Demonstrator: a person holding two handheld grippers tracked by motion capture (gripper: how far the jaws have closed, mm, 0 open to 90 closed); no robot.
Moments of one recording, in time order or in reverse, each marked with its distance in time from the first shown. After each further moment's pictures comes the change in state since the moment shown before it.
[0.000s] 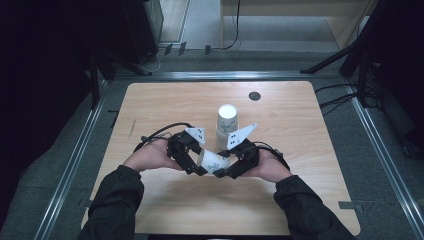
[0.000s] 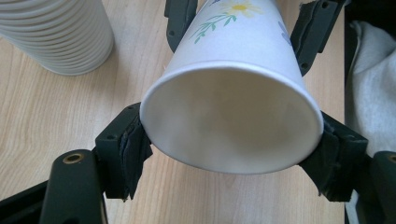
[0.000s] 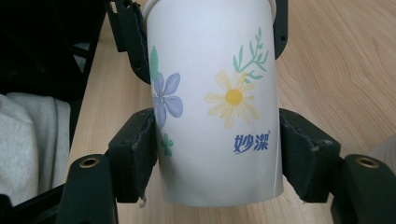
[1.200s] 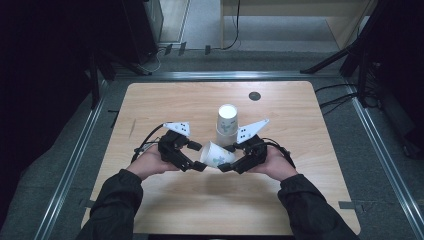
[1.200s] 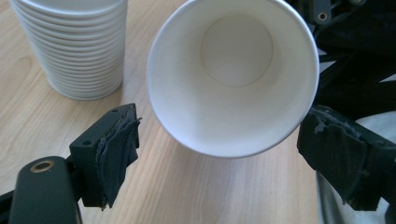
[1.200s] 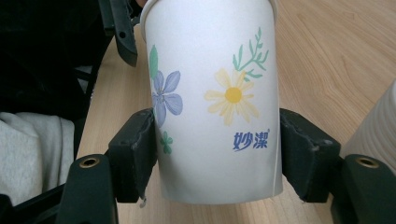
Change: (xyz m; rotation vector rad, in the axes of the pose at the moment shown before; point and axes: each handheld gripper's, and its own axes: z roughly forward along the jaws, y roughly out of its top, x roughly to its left) left arm 0.005 -0.030 -0.006 -0.328 -0.060 -0.179; right arm -0.006 -0.004 -0.022 -0.095 -0.015 0.025
